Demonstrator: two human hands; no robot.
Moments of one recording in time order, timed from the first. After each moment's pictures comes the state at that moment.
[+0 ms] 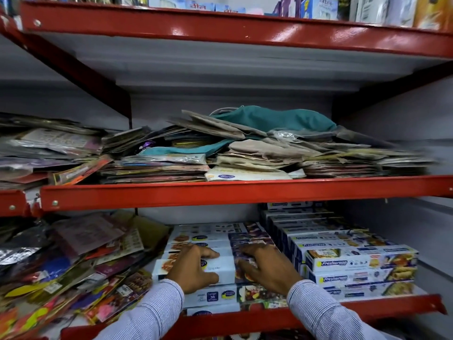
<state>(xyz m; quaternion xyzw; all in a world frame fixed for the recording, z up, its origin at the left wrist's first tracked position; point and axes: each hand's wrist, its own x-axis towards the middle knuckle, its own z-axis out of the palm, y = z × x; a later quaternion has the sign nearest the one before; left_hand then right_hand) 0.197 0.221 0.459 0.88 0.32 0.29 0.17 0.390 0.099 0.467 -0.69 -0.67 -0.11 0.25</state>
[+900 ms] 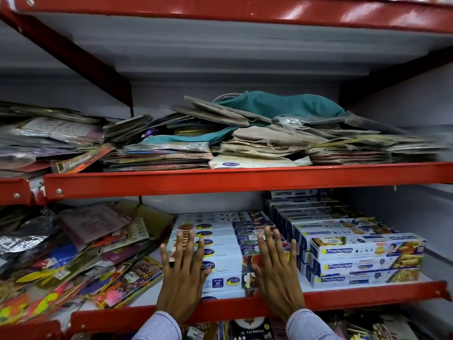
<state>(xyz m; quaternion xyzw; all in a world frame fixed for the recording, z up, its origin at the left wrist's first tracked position) 0.172 0.217 0.385 0.86 0.37 0.28 -0.19 0.391 0.101 0.383 -0.74 -0.57 -0.28 0.22</state>
